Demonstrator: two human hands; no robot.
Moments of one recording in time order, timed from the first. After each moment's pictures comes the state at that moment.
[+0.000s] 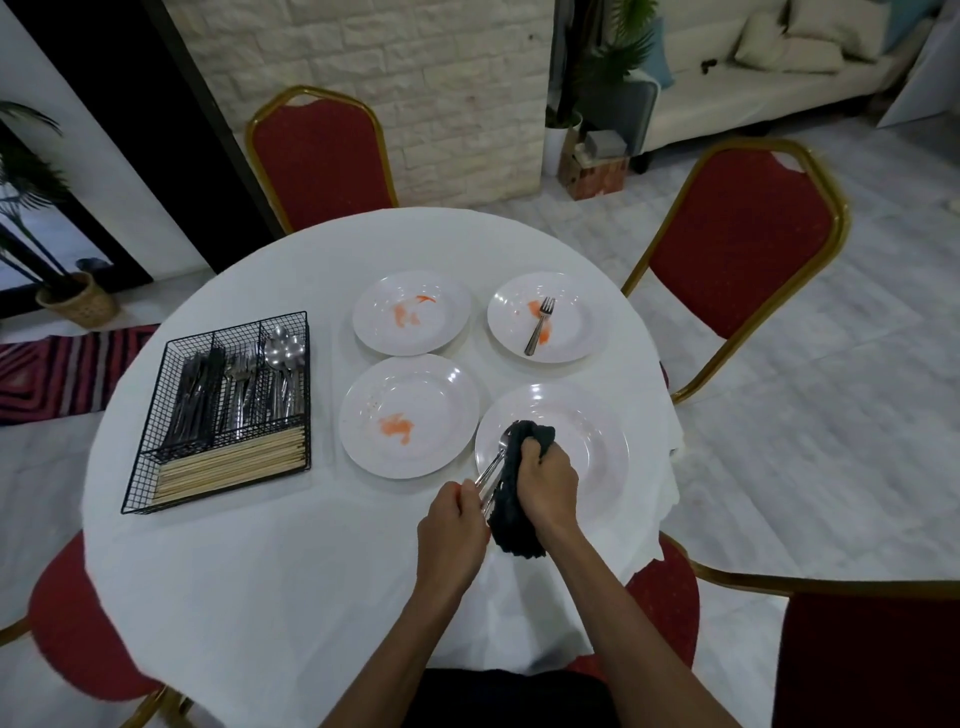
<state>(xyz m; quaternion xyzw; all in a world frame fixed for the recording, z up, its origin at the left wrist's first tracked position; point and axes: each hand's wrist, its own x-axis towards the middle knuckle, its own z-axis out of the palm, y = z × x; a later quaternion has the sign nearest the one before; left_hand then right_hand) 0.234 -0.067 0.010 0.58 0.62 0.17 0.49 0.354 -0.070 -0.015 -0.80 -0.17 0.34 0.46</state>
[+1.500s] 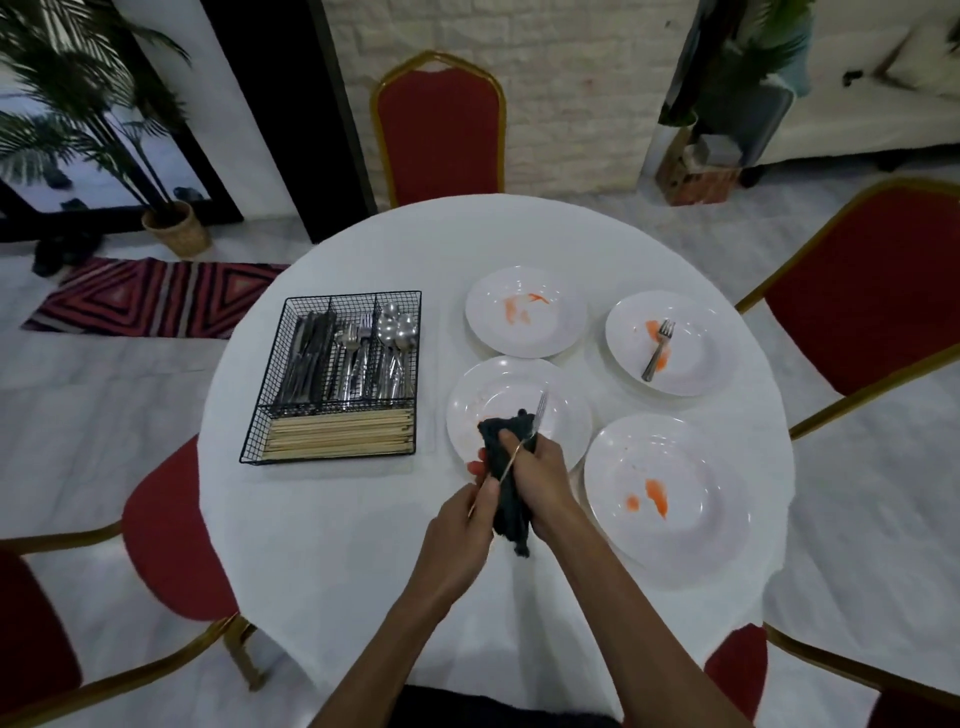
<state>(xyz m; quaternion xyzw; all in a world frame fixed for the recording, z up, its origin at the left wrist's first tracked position) 0.127 -0.002 0.041 0.57 0.58 0.14 0.56 0.251 0.023 0.018 -0.63 -0.14 0.57 0.51</state>
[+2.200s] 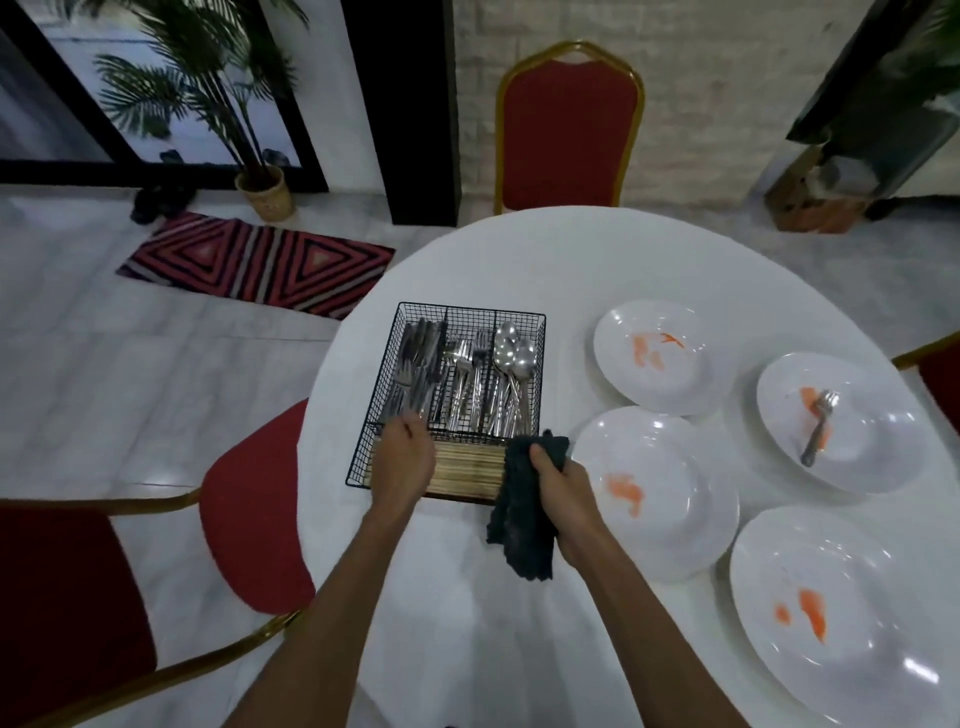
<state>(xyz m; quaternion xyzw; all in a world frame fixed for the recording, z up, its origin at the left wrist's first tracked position) -0.032 0.204 -0.017 0.48 0.74 0.28 0.38 0.142 0.139 -0.007 -0.69 -0.18 0.57 0.40</state>
